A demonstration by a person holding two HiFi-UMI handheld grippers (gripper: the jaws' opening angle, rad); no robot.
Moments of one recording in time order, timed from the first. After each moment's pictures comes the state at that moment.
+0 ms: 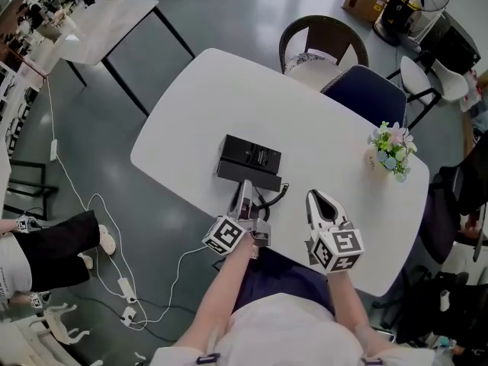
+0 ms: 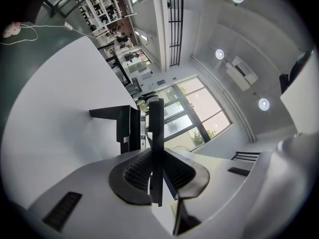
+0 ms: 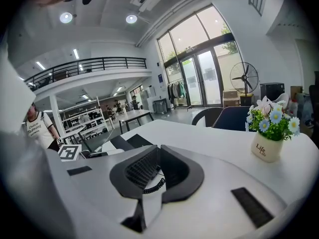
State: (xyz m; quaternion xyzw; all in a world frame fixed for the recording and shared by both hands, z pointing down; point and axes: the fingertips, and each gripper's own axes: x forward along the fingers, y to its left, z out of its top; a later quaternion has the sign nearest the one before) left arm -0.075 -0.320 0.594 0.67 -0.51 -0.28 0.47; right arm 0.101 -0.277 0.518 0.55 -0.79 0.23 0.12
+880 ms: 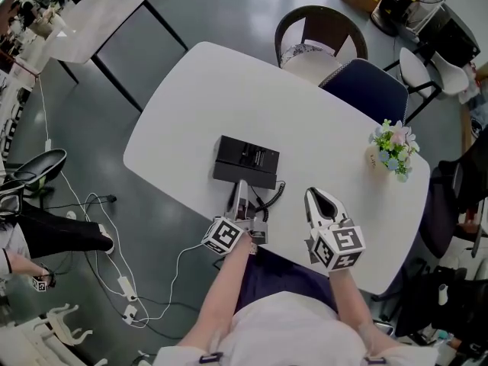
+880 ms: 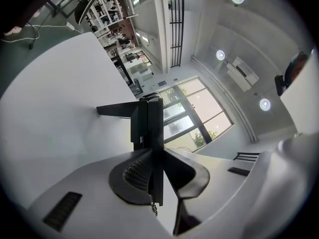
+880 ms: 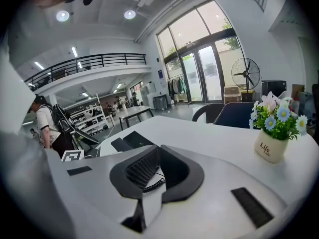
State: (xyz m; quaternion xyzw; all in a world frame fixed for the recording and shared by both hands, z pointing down) left arm -0.081 -0.331 0.624 0.66 -0.51 -0.28 0.47; right arm 0.100 -0.293 0.532 0.54 -0.79 0.25 0.14
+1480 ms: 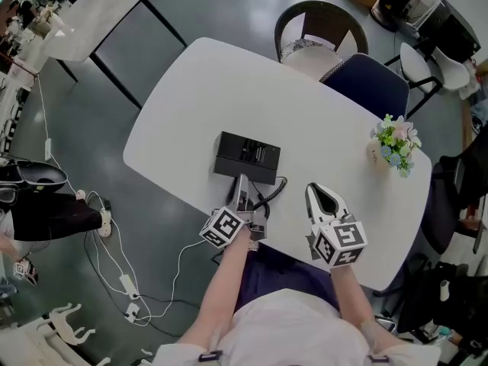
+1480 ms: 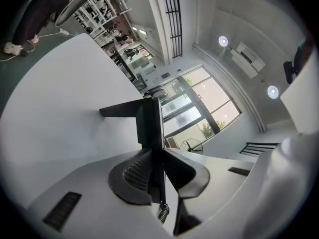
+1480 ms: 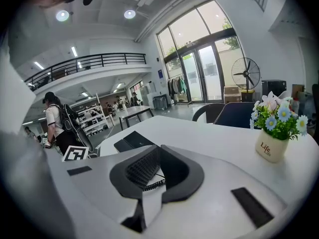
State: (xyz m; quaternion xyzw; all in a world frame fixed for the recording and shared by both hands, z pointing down) left arm -0.084 -0.335 0.642 0.66 -0.53 -0.21 0.49; right arm 0.098 -0.294 0.530 0.54 -0.79 0.25 0.14
